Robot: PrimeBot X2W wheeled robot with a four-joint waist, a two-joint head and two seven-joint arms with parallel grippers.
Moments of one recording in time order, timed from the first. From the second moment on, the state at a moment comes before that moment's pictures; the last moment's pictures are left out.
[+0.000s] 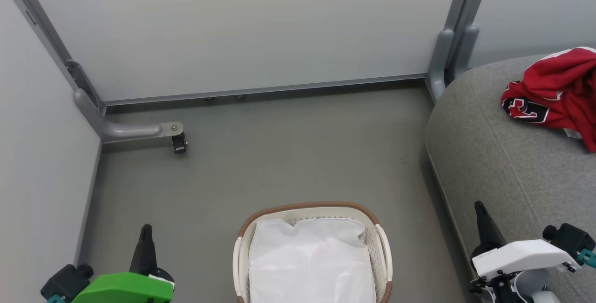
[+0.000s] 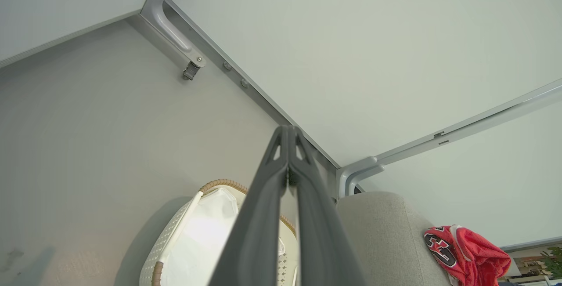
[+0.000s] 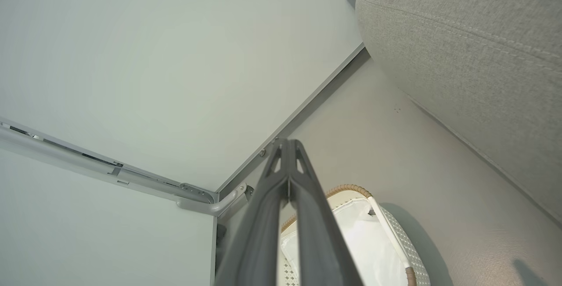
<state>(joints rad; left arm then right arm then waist) 0.03 0.06 -0.03 0.24 -0.96 -0.05 -0.09 -0.05 -0.04 -0.03 0.30 0.92 0.13 -0.07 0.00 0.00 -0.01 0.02</state>
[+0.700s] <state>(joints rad) -0.01 0.06 0.01 0.24 -1.19 -0.08 -0.03 -0.07 -0.04 -0.06 0.28 1.15 0.13 -0.01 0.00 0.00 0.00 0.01</state>
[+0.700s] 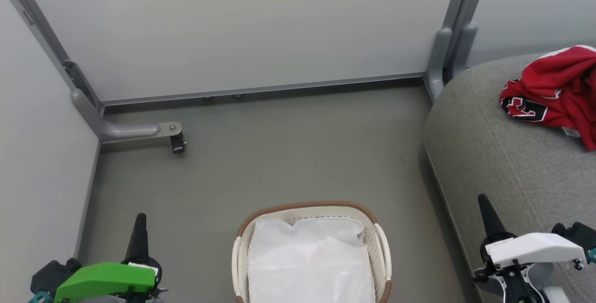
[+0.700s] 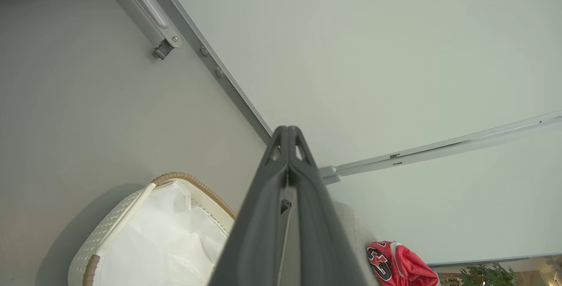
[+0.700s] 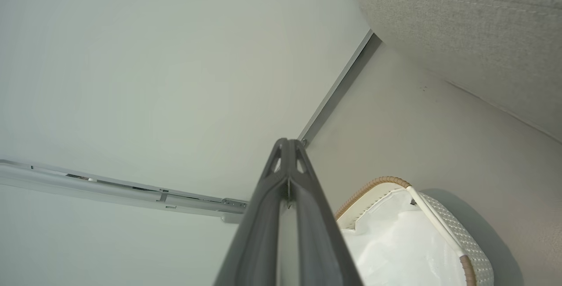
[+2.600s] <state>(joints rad) -0.10 0.06 0.10 0.24 -1.61 -0.13 0.10 -0.10 -0.05 -0.11 0.25 1.60 0.13 0.11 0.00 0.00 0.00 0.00</state>
